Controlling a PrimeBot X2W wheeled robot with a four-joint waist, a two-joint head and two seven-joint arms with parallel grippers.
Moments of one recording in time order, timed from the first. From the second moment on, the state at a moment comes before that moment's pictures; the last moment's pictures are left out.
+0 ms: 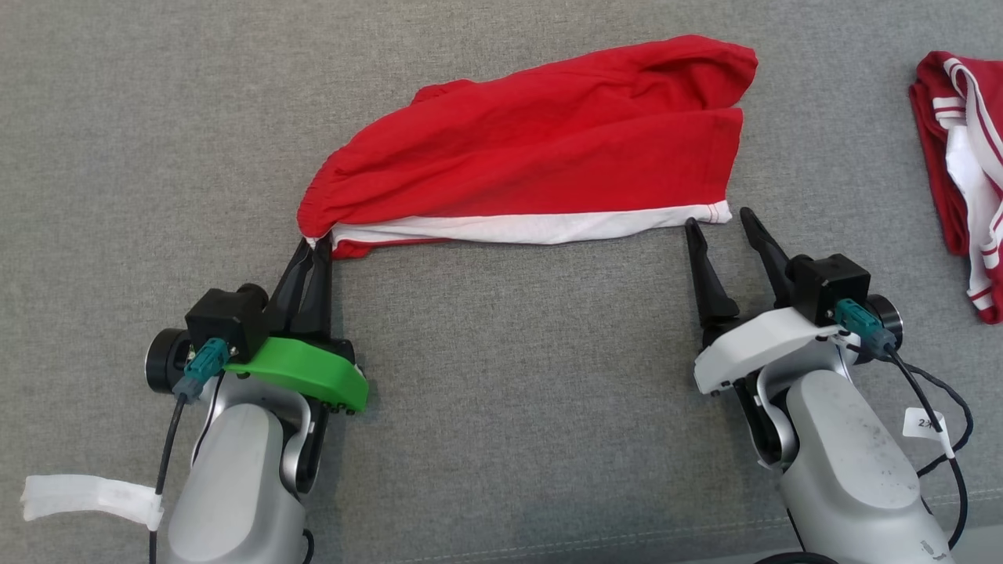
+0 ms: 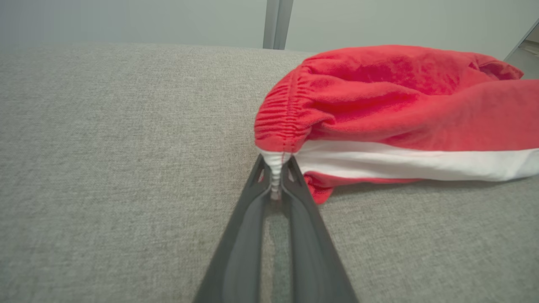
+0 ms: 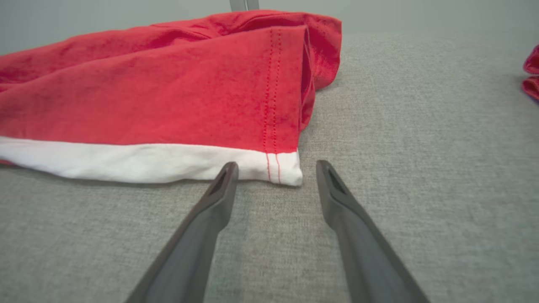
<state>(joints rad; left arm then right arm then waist) -0.42 0.05 -0.15 0.47 -0.23 -0.13 -0.26 -0.44 -0.05 0.12 0.47 0.16 0.13 -0.26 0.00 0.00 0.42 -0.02</state>
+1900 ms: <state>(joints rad) -1.49 0.26 -0.39 0.79 -0.37 -0.12 -0.26 -1.51 -0.26 0.14 0.68 0.06 0.13 -0.26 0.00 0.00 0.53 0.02</state>
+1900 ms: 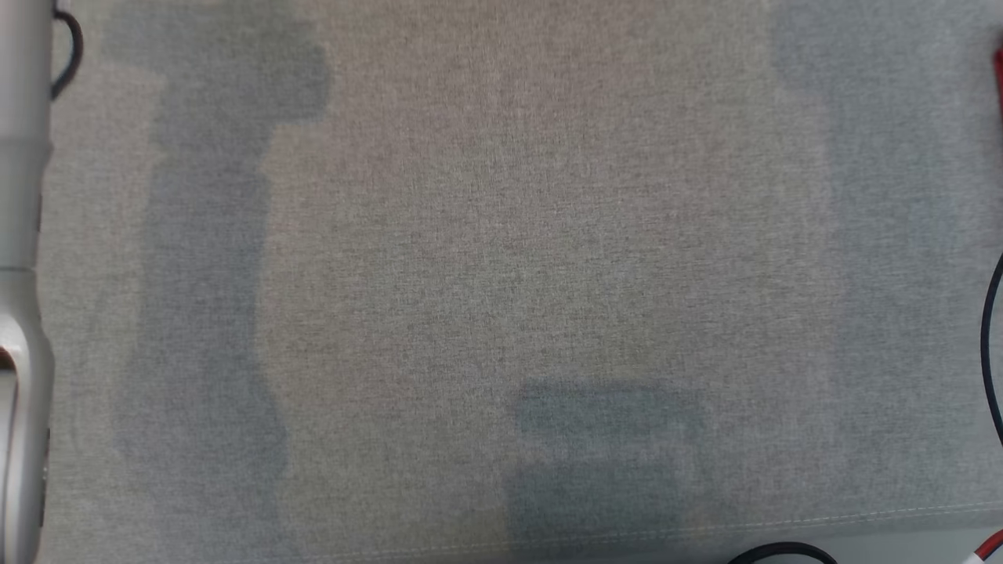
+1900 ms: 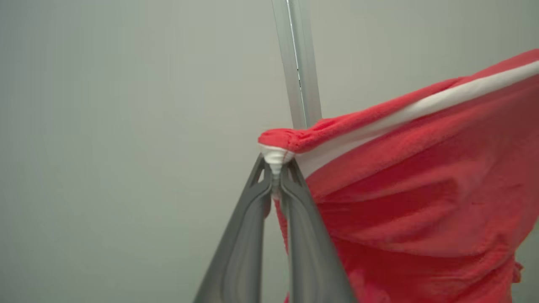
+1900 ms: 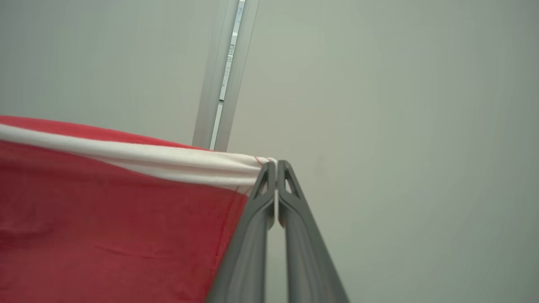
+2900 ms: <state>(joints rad) -0.38 0.14 -0.24 0.71 -0.48 -0.14 -0.27 -0.30 -0.29 0.26 0.29 0.47 0.13 -0.26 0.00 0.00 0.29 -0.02</state>
